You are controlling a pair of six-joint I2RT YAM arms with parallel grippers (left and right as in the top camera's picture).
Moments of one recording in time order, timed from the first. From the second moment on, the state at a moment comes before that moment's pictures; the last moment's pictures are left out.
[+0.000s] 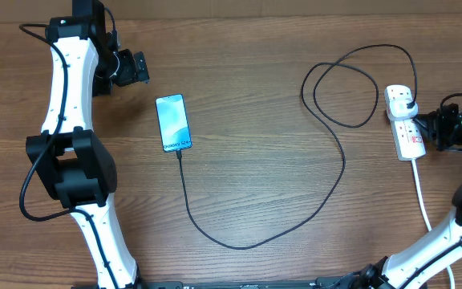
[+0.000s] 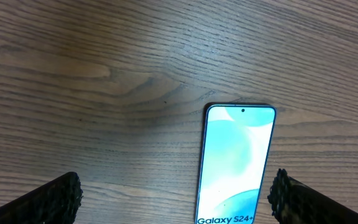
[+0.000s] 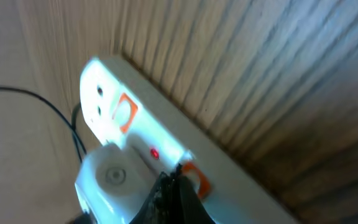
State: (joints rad) left arm 0.10 2.27 2.19 -1.30 0.12 -0.19; right arm -0.67 2.13 1.40 -0.56 -0.70 0.52
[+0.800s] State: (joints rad) left arm 0.10 2.27 2.19 -1.30 0.12 -0.19; right arm -0.72 1.97 1.33 -0.75 -0.64 0.51
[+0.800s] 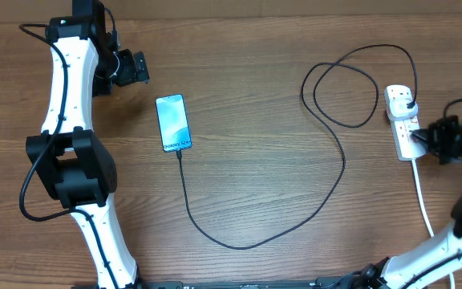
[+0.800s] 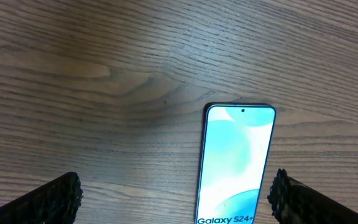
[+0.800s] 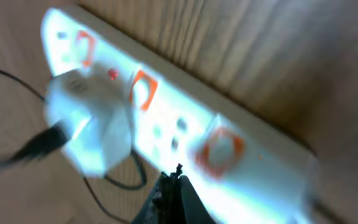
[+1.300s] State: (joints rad) left arm 0.10 2.27 2.19 -1.30 0.12 -0.19; right arm -0.52 1.07 1.39 -1.05 -0.66 0.12
